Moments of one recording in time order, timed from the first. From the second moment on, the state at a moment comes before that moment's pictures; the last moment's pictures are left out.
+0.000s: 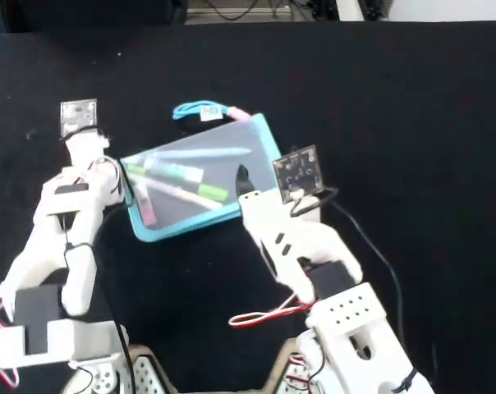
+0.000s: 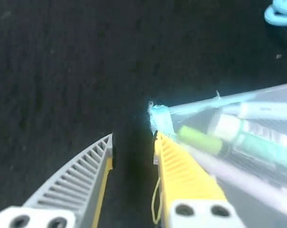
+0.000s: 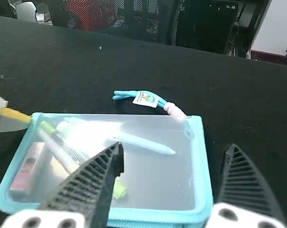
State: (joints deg) left arm -13.7 -5.7 46.1 17.0 -3.8; right arm -21.5 -60.9 76.4 16.7 1.0
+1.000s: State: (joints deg) left arm -4.9 -3.5 37.2 42.7 -3.7; right arm -21.5 -60.9 76.4 16.7 1.0
